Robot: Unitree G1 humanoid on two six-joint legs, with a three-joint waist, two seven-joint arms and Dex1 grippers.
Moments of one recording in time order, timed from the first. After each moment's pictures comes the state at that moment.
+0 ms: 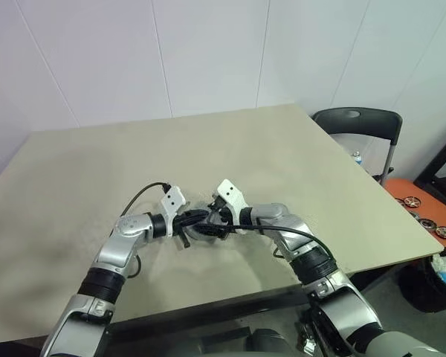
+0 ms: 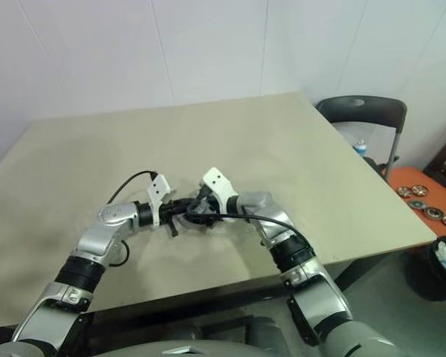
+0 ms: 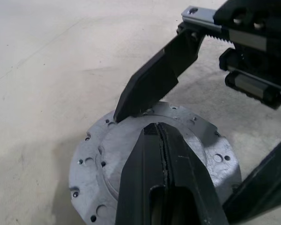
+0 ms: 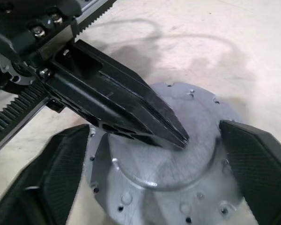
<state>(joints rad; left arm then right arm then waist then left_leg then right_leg) -0.38 0.40 -0.18 0.31 -0.20 0.17 -0.91 -0.60 -0.14 0.31 0.29 0.11 0.63 0.77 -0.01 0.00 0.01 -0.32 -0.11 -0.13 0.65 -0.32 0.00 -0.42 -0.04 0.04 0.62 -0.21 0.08</state>
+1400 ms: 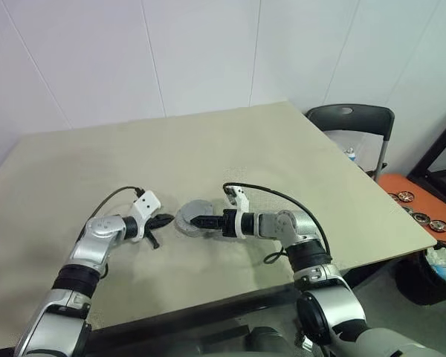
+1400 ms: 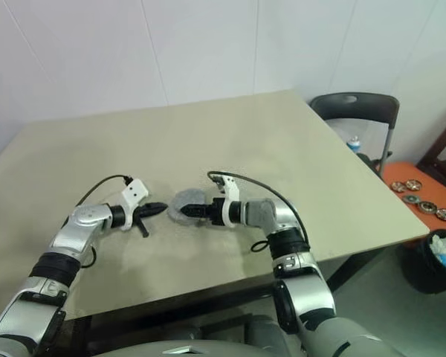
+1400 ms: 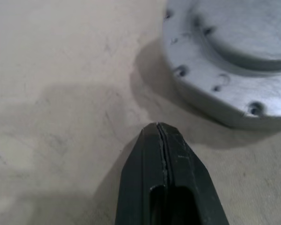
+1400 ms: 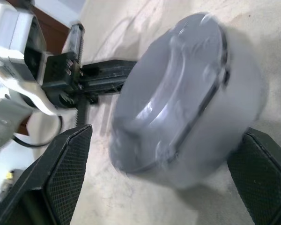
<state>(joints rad) -0.41 0.55 -0.13 0.51 -0.09 0.09 -0.88 -0.67 0.00 -0.03 0.49 0.42 1.06 0.66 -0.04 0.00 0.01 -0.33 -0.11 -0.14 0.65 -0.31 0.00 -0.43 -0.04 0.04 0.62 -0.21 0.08</state>
